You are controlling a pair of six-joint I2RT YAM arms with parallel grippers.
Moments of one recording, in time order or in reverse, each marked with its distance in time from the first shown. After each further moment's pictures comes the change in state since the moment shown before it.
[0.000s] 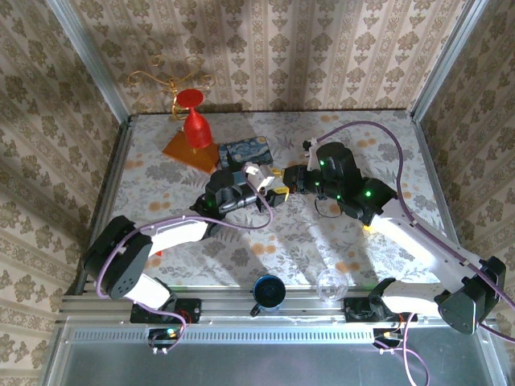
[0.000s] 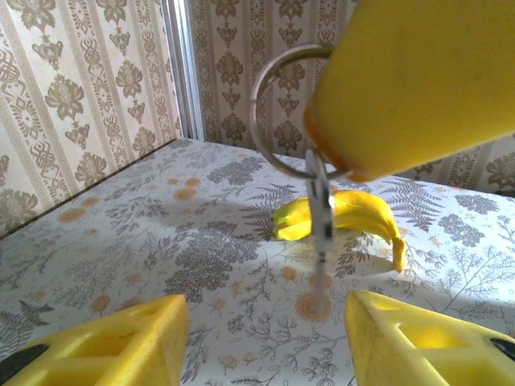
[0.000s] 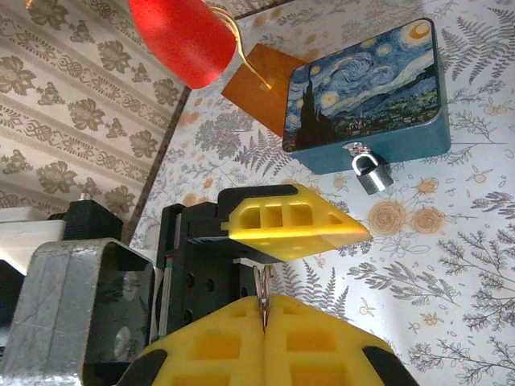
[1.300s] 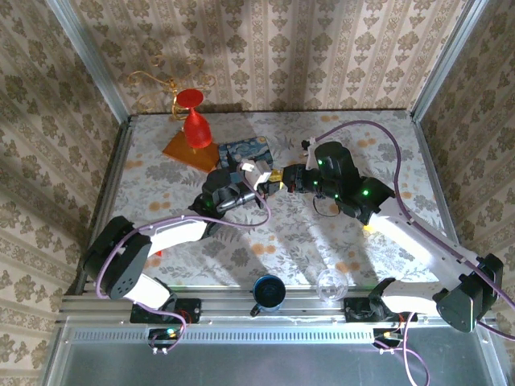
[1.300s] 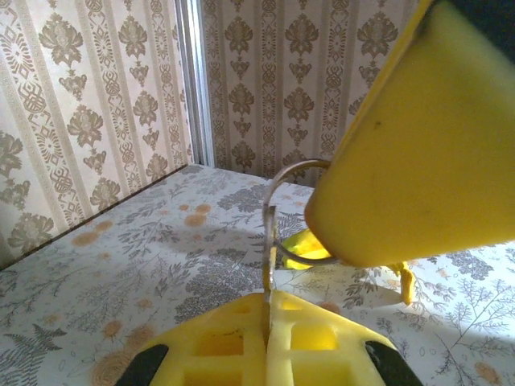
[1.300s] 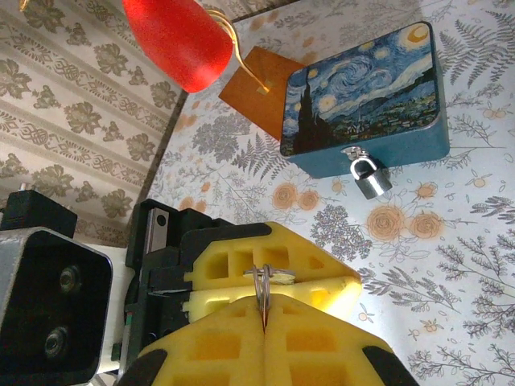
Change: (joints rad) left arm 0.014 -0.011 -0.001 0.050 -0.009 -0.040; right arm 0.000 0.017 0.000 0.016 0.008 0.000
